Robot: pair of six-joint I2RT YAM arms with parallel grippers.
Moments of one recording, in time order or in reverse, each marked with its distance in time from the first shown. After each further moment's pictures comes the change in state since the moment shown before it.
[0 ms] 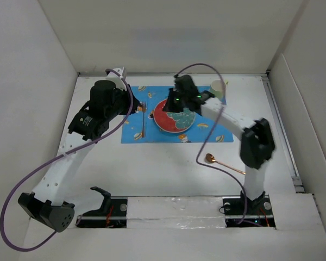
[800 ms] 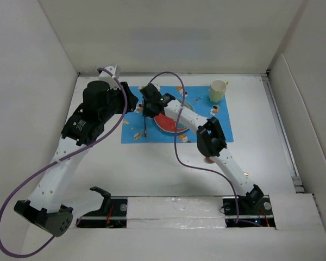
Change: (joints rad) left arm 0.000 -0.049 0.031 -0.010 -0.048 -0.011; right arm 0.108 0.550 0.666 -0.222 0.234 0.015
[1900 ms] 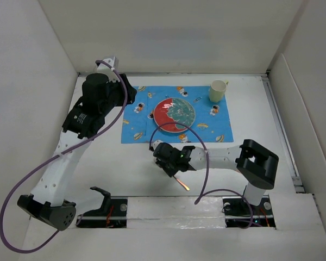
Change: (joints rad) left arm 0.035 0.072 0.066 0.037 0.007 0.015; right arm 0.376 -0.863 -1.402 0.288 0.011 -0.393
